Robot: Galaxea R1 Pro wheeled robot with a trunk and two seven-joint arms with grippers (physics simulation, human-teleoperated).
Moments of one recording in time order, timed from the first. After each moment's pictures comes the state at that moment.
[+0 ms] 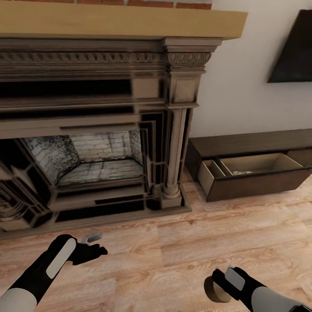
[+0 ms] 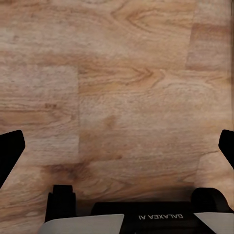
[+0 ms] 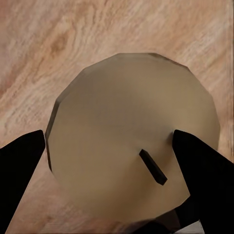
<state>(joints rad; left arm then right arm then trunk) -0.51 0.27 -0.21 -0.95 0.77 0.96 0.15 -0.65 -0.13 0.60 -0.16 -1.29 0.25 -0.26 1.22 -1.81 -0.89</state>
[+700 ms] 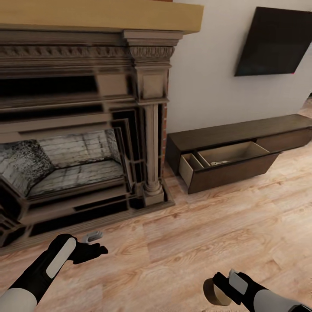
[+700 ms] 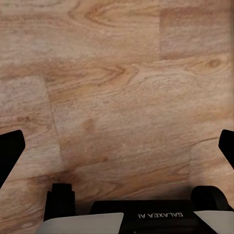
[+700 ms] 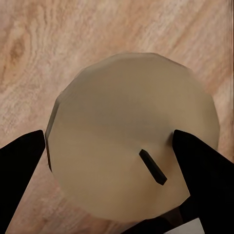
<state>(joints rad) -0.51 0.27 -0.21 -0.96 0.77 0.96 0.15 -0.65 -0.13 0.59 -0.09 -1.29 0.24 -0.14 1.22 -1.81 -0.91</state>
